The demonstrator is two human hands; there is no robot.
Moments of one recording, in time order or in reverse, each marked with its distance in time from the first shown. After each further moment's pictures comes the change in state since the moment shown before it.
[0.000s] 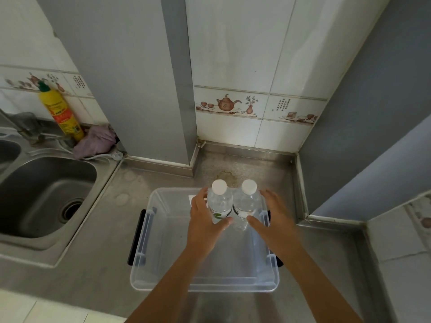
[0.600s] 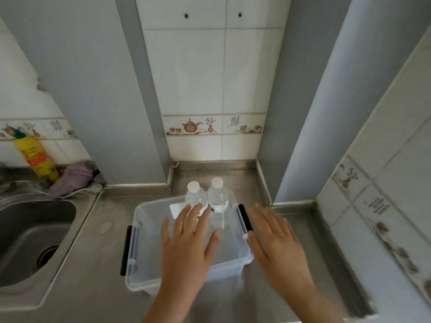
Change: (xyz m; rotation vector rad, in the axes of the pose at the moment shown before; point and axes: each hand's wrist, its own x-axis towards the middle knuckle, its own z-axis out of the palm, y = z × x) left_hand -0.110 0.064 -0.056 0.792 0.169 0.659; right_hand -0.147 -0.049 -0.045 -0.403 0.410 -0.217
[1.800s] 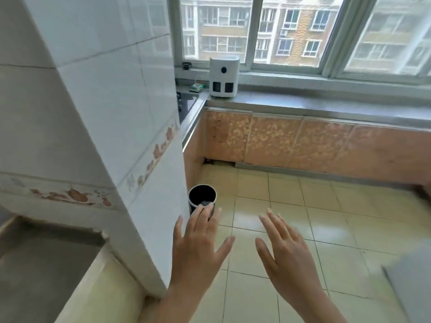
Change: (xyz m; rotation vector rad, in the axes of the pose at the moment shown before) left_hand -0.279 0.353 -0.087 -0.653 -0.389 1.239; right_hand -0.499 -0.019 -0.217 -0.449 0.397 1.300
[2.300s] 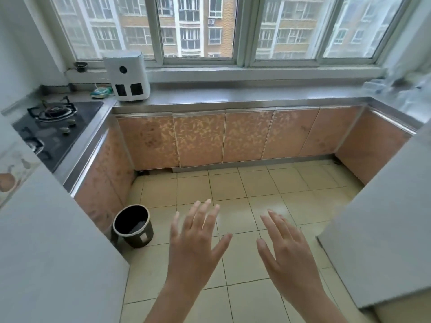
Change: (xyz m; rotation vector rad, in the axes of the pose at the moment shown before) left_hand 0.151 0.222 0.127 -0.100 -0.098 0.294; right_hand 0.048 0.248 -0.085 -0.032 0.085 0.326
